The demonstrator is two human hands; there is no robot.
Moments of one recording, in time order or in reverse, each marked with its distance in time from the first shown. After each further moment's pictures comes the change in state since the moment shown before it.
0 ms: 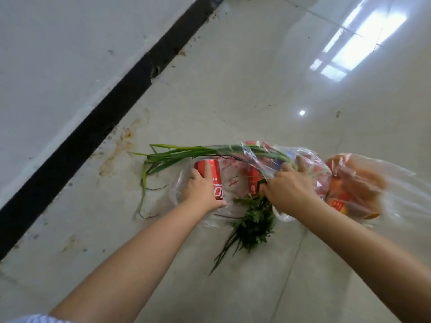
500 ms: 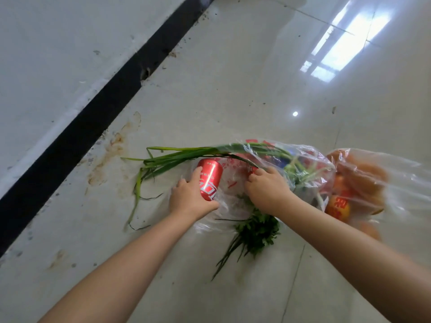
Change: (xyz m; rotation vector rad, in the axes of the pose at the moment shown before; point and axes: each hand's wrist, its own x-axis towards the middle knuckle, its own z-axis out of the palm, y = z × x) left_hand -0.003 -0.020 0.007 -0.219 0.160 -0.017; right_hand 0.037 -0.025 0.032 0.003 0.073 -0.183
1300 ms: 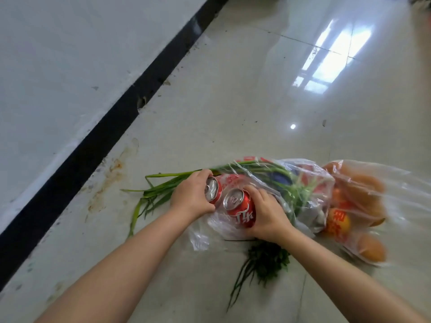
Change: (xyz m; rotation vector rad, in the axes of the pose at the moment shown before) left_hand 0.016 0.031 -0.036 0.132 0.039 0.291; right_hand -0.011 -0.004 0.037 0.802 0.217 0.222
